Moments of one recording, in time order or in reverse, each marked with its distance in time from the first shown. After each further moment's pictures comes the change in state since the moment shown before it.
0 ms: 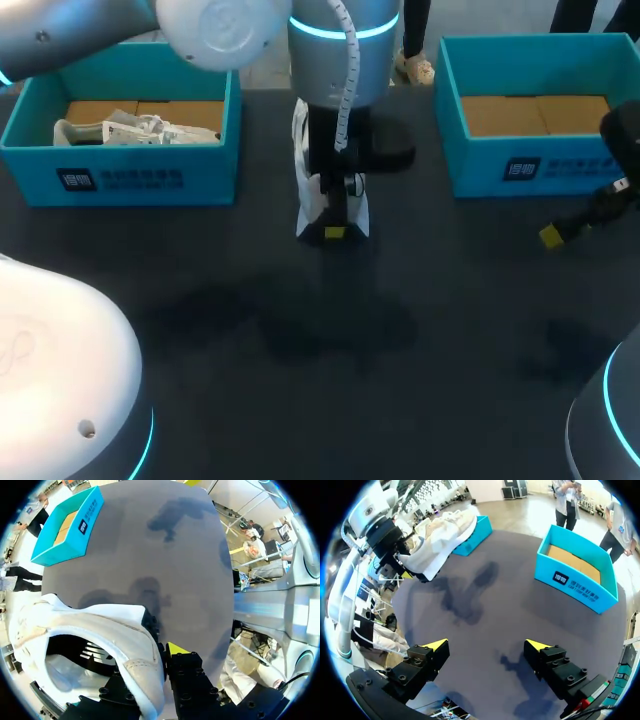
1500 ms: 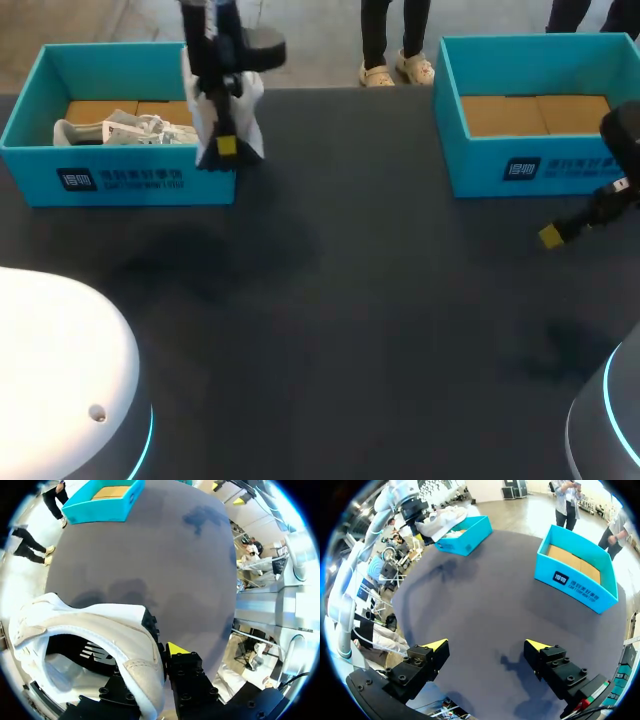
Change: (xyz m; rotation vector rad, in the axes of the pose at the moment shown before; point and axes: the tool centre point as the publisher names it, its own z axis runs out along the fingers) left arm -0.130 0.140 -0.033 0.021 0.120 -0.169; right arm 0.000 0.000 0.000 0.000 0.000 0.000
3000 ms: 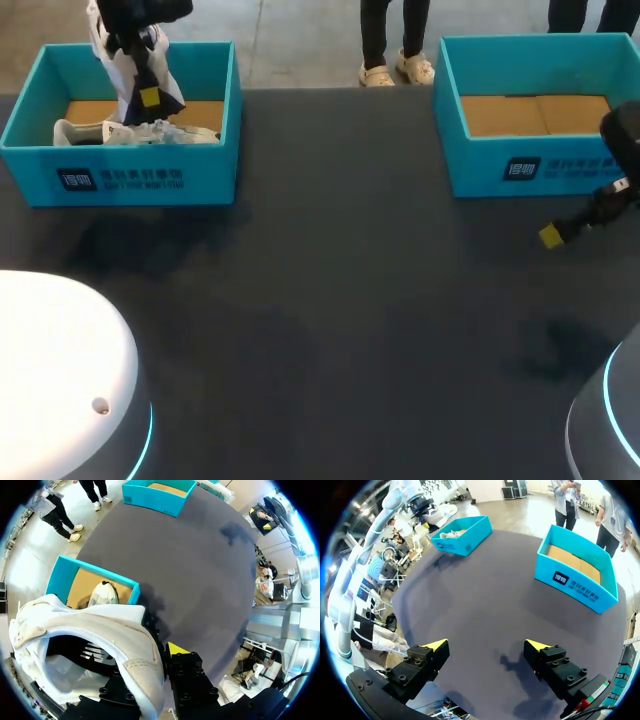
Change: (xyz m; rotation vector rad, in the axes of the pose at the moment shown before) left arm -0.104 0.087 -0.025 0.056 -0.063 -0.201; right arm 0.000 0.000 0.000 0.000 0.000 0.000
